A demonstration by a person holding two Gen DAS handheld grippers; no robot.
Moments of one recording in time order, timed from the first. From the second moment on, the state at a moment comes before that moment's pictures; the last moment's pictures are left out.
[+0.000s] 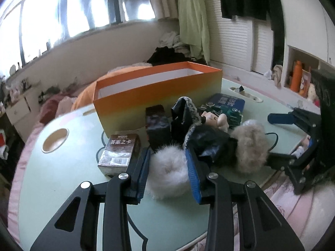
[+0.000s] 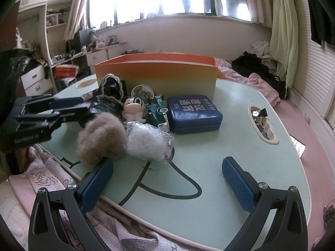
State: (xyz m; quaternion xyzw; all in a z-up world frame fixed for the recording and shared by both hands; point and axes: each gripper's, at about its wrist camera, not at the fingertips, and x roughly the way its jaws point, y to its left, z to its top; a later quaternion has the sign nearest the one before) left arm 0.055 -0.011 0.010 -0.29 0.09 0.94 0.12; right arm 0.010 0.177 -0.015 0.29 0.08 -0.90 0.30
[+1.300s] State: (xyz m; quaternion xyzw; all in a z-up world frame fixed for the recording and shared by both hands) left arm 0.054 -0.033 0.065 -0.22 0.04 0.97 0.13; right arm -0.007 0.176 0.041 0.25 0.00 -0.92 0.32
